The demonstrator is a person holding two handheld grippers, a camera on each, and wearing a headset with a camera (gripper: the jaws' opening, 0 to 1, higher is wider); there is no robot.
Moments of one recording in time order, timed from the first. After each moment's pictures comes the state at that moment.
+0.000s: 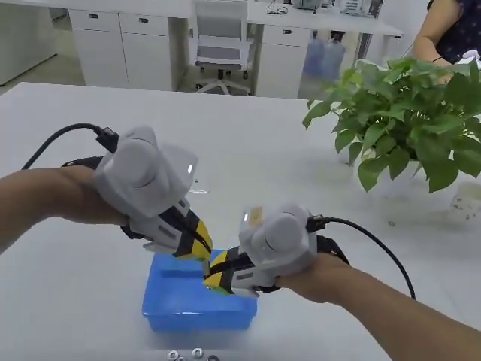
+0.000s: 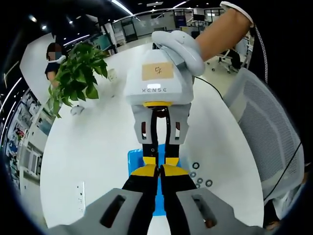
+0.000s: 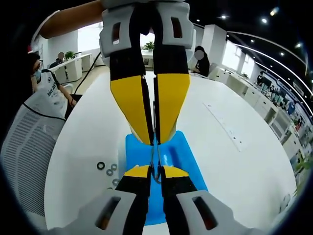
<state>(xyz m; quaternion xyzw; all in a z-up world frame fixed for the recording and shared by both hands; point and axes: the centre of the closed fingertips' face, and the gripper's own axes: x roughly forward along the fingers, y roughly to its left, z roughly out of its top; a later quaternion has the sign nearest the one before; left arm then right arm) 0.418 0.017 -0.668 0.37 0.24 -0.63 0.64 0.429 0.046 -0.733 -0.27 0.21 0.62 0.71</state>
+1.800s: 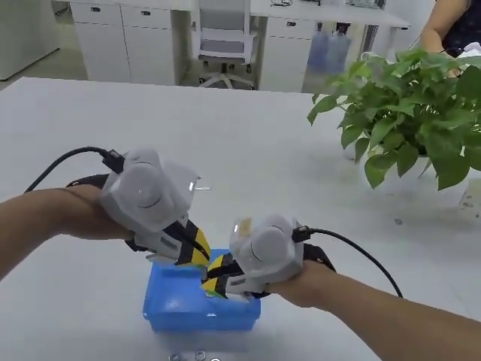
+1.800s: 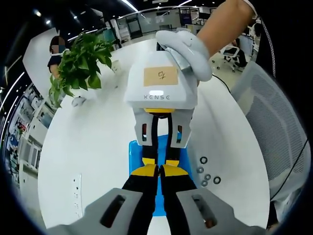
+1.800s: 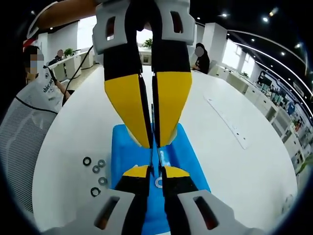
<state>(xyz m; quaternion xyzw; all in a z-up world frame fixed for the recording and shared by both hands) 0.430 0.025 -0.692 0.37 0.25 -0.61 0.65 0.441 0.054 -0.758 -0.28 0.21 0.61 0.71</state>
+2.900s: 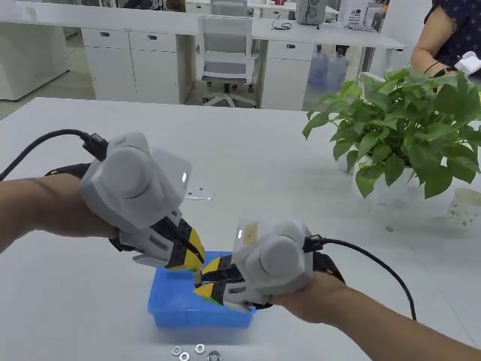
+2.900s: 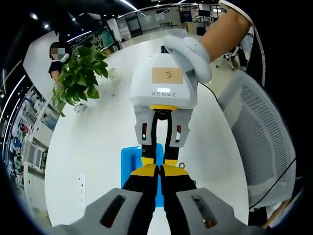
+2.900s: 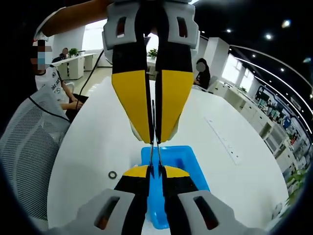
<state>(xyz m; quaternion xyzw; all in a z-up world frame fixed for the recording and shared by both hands) 0.370 0.022 -0.643 0.39 0.25 -0.60 0.65 0.386 0.054 -0.707 -0.29 0.15 0.62 0.72</state>
